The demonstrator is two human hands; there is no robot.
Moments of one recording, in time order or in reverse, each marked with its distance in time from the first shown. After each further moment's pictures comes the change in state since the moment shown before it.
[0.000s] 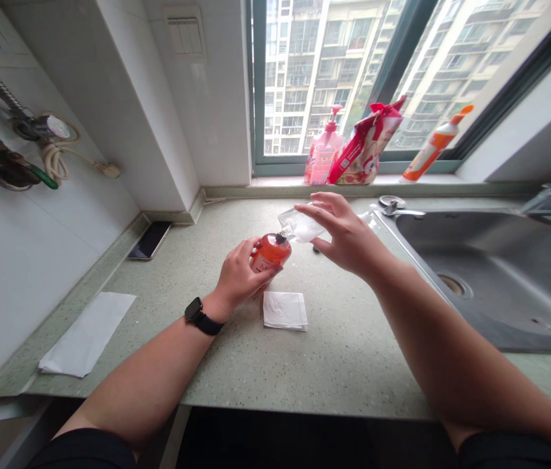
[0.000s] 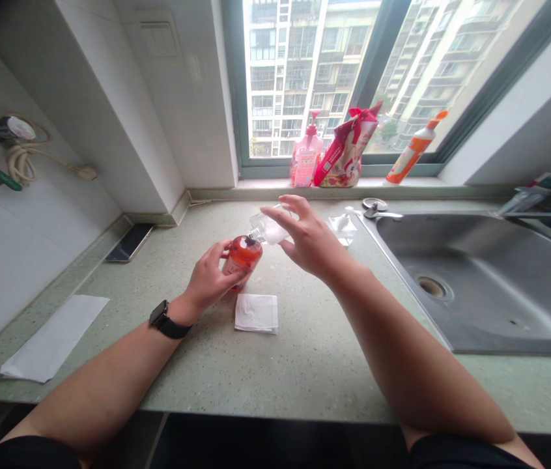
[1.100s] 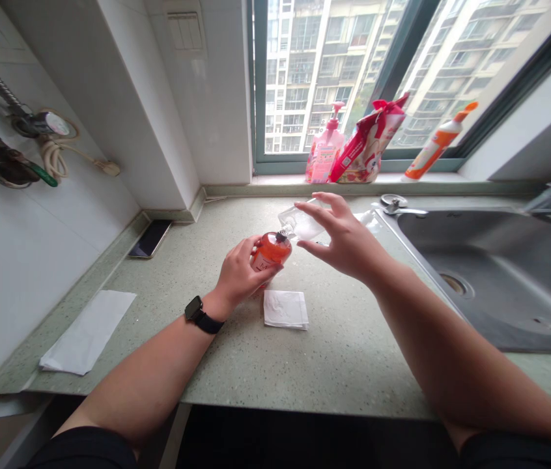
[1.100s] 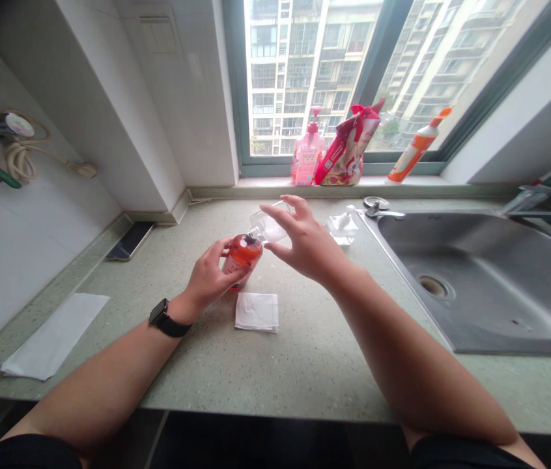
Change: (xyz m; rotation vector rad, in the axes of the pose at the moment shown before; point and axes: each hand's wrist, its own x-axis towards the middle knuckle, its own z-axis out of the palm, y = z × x) left_hand 0.000 0.000 0.000 -0.012 -0.009 -0.006; right_hand -0.001 -0.018 -0.001 0.030 -0.027 0.135
